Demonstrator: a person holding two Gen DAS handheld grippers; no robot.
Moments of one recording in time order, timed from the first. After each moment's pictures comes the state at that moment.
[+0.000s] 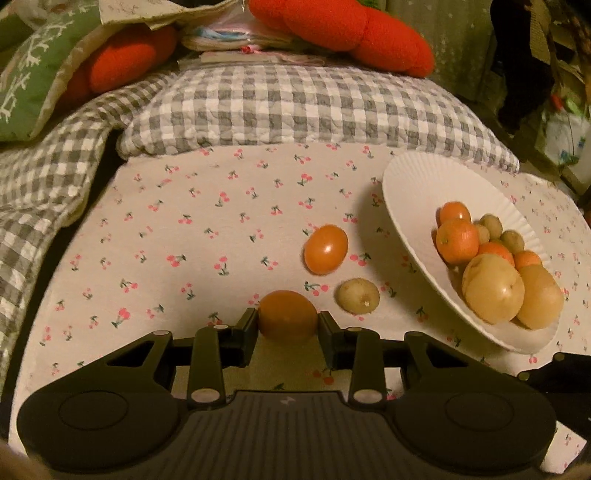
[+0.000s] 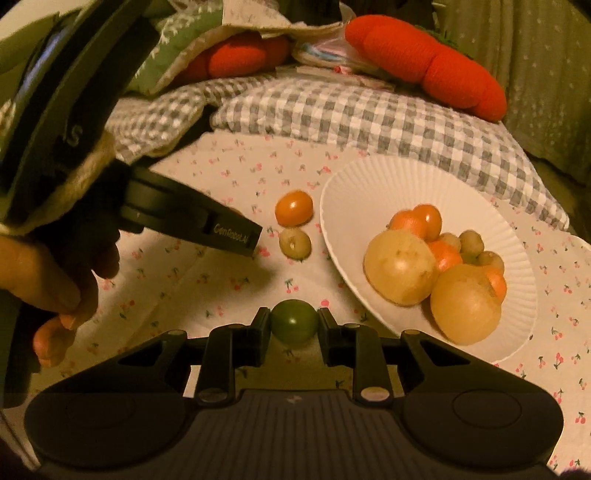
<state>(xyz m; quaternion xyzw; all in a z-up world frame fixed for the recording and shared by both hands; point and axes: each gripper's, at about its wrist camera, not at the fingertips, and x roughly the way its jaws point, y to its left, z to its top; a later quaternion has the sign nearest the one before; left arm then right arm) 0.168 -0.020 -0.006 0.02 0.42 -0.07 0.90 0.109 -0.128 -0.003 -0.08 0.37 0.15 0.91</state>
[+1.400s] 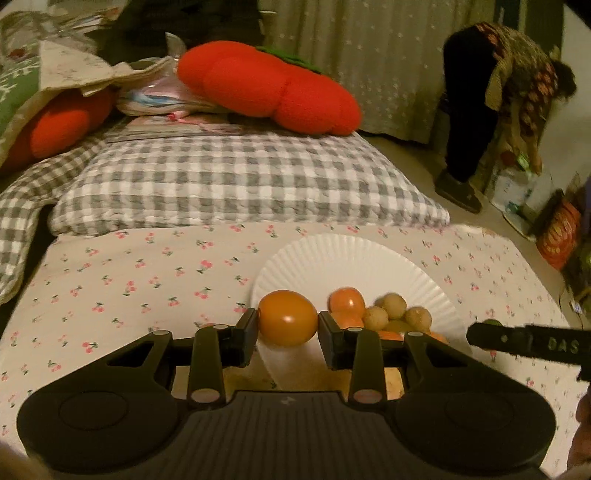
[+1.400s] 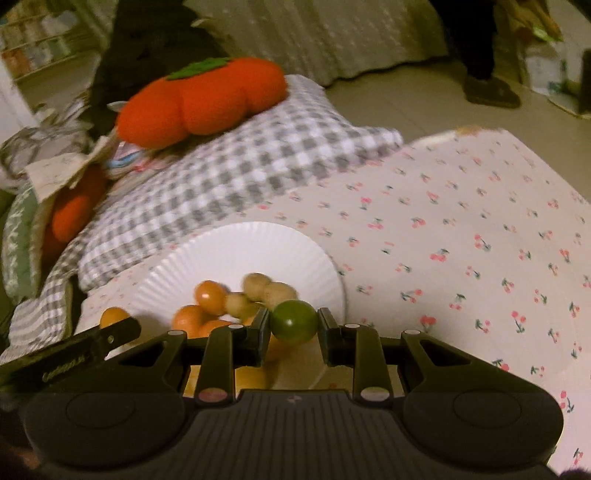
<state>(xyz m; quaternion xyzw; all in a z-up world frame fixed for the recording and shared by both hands) 0.178 -0.081 0.022 0.01 0.34 -0.15 0.93 0.136 -0.287 0.015 0.21 0.36 -0.03 0.91</state>
